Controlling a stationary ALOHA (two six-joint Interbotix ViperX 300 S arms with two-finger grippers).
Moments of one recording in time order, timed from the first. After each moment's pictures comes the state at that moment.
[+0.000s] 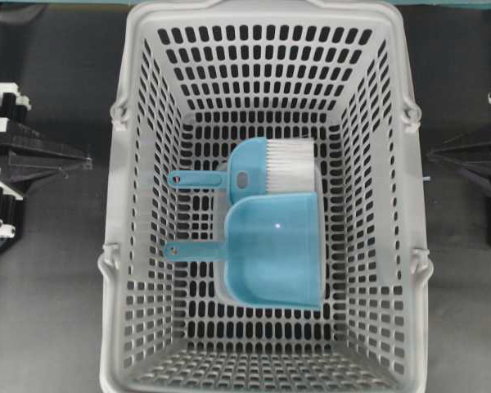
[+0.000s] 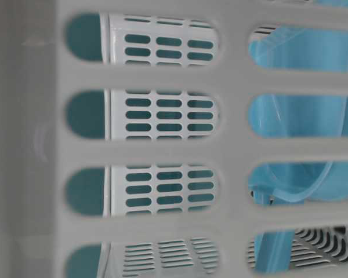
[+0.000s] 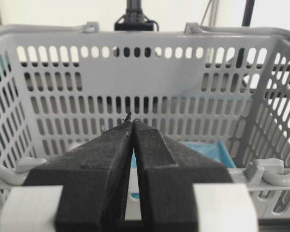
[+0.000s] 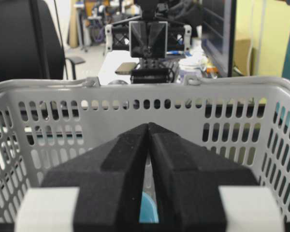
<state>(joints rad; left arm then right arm) 0.00 -0.96 1.17 0.00 -0.29 0.00 0.00 -0.97 1.18 0.00 -0.29 0.00</state>
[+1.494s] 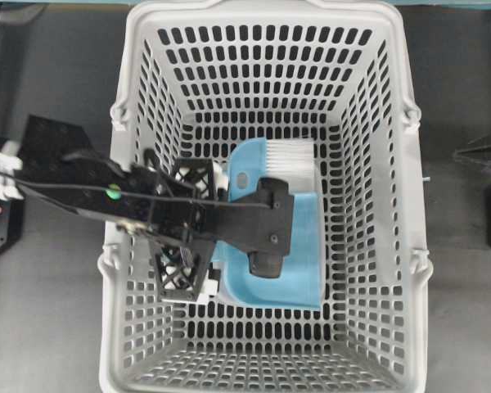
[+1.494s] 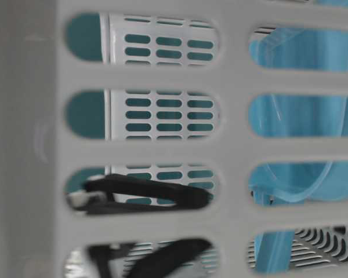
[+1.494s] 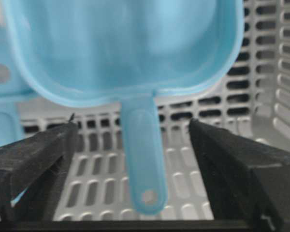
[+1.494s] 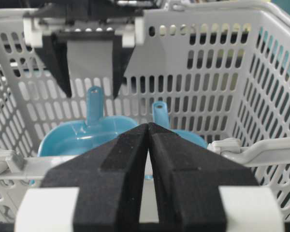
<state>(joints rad) -0.16 0.07 0.12 0.04 1.09 -0.10 -0.04 -1.18 1.17 0.00 0.15 0.01</state>
